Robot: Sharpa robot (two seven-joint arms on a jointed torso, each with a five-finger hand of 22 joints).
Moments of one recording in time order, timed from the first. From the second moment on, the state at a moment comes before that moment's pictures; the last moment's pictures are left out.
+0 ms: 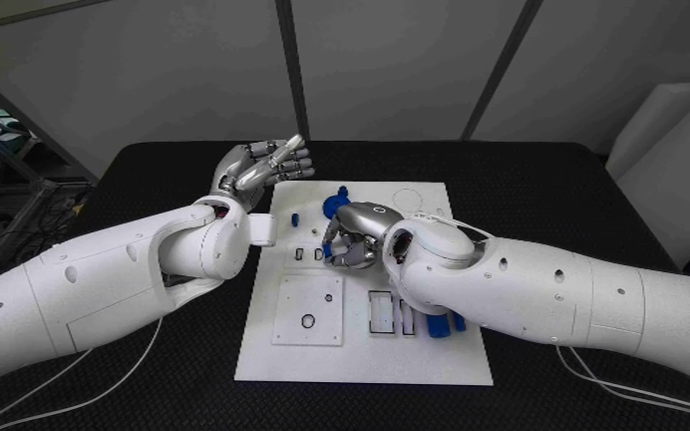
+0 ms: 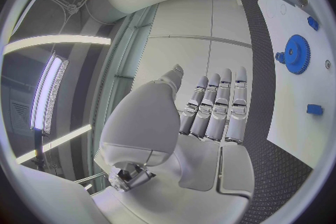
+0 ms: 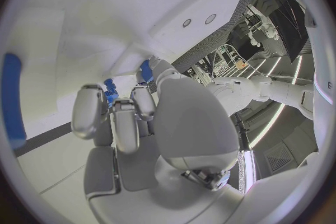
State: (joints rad) left arm 1.14 -0.84 0.06 1.53 0.05 -0.46 0.51; left_hand 1.35 -0.04 0.23 0.16 0.05 0.91 0.23 0.09 0.07 0.96 0.19 0.09 0.06 1.00 0.15 0.12 0.07 0.18 0.85 0.26 0.27 0.12; right arm 1.16 -0.50 -0.05 1.50 -1.52 -0.27 -0.34; right_hand 1.44 -0.09 0.16 0.16 0.26 1.03 0.14 0.12 0.07 1.34 0.06 1.28 1.23 1.47 -0.02 1.53 1.31 0.09 1.35 0.09 1.39 1.22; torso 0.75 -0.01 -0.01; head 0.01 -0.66
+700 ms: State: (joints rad) left arm 1.14 -0.84 0.06 1.53 0.05 -0.45 0.50; left_hand 1.35 -0.04 0.23 0.16 0.05 0.91 0.23 0.09 0.07 0.96 0.19 0.09 0.06 1.00 0.15 0.12 0.07 0.18 0.85 0.26 0.27 0.12; right arm 1.16 -0.50 -0.05 1.50 -1.53 -0.28 -0.34; right_hand 1.38 -0.15 0.13 0.20 0.20 0.93 0.16 0.09 0.07 1.26 0.08 1.21 1.15 1.47 0.00 1.53 1.31 0.09 1.34 0.11 1.37 1.20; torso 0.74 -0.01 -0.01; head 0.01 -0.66
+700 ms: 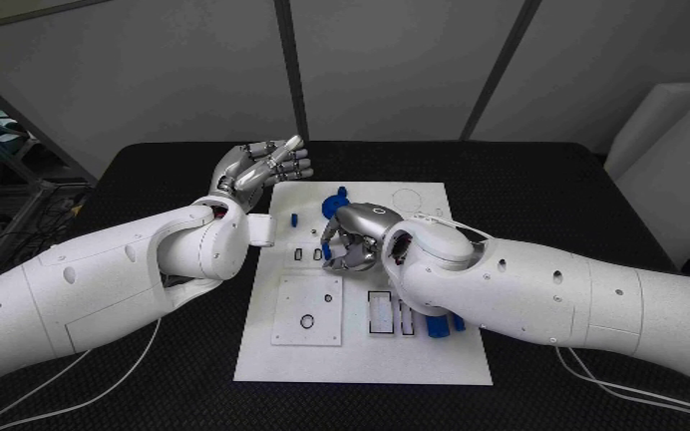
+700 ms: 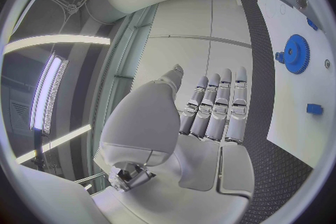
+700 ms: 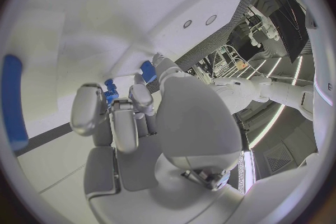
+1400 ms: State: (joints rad) left arm 1.13 -0.87 0.06 1.53 -0.05 -0.43 0.41; left_hand 1.32 -0.03 0.23 0.14 0.05 1.04 0.17 0.11 0.08 1.21 0.10 0.16 0.11 1.37 0.04 0.30 0.19 0.18 1.09 0.16 0.40 0.17; right arm 1.16 -0.69 -0.04 1.64 -1.37 -0.45 -0.12; right_hand 1.49 -0.13 0.08 0.26 0.28 0.92 0.16 0.16 0.08 1.25 0.08 1.22 1.13 1.47 0.01 1.49 1.31 0.09 1.31 0.11 1.33 1.15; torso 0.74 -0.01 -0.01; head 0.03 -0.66
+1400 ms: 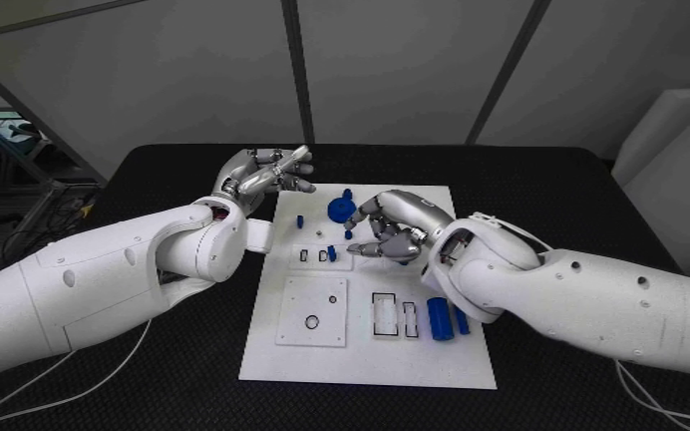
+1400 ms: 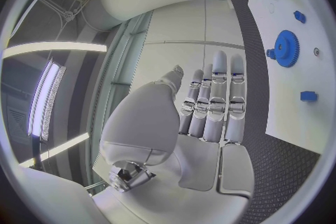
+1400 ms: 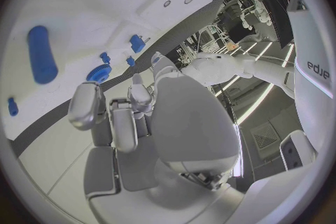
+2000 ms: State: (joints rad) left arm 1.17 -0.89 0.06 1.56 -0.62 -0.17 -0.21; left_hand 1.17 -0.01 0.05 0.26 0.05 1.04 0.06 0.44 0.34 1.28 -0.01 1.03 0.90 1.47 -0.06 1.49 1.31 0.07 1.40 0.05 1.30 1.12; right arm 1.25 -0.87 -0.01 1.59 -0.80 -0.38 0.13; right_hand 1.51 -0.14 0.17 0.24 0.29 0.97 0.16 0.14 0.07 1.08 0.07 0.47 0.46 1.29 0.00 0.63 0.54 0.18 0.97 0.11 0.74 0.48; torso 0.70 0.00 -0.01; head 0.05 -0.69
